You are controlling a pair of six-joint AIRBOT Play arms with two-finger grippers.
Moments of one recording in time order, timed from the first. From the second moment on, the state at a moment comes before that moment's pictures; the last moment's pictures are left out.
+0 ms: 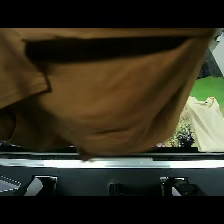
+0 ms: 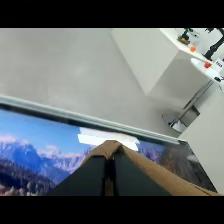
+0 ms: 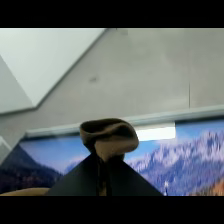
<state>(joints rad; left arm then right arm) 0.66 -0.94 1.92 0.57 -1.35 -1.59 0.08 -0.92 1.80 -1.31 1.00 1.79</state>
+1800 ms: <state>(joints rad) 0.34 -1.47 1.54 0.94 -1.36 -1.55 -0.38 -1.67 1.23 -0.92 1.48 1.30</state>
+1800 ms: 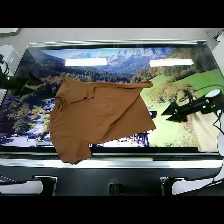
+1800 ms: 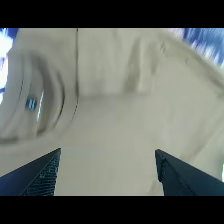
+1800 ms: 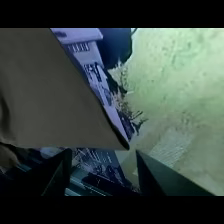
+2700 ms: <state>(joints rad) 0.39 -1.18 1.16 0.95 -1.38 -1.50 -0.24 -1.64 1.06 -0.90 1.29 1.22</state>
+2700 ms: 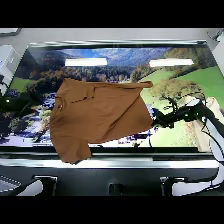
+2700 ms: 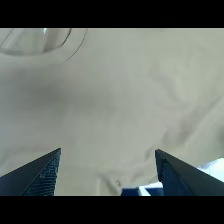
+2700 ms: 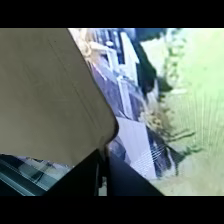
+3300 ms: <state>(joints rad) 0.59 -1.14 0.67 0.94 -1.24 -1.18 -0.24 -1.57 1.06 -0.88 1.31 1.19</state>
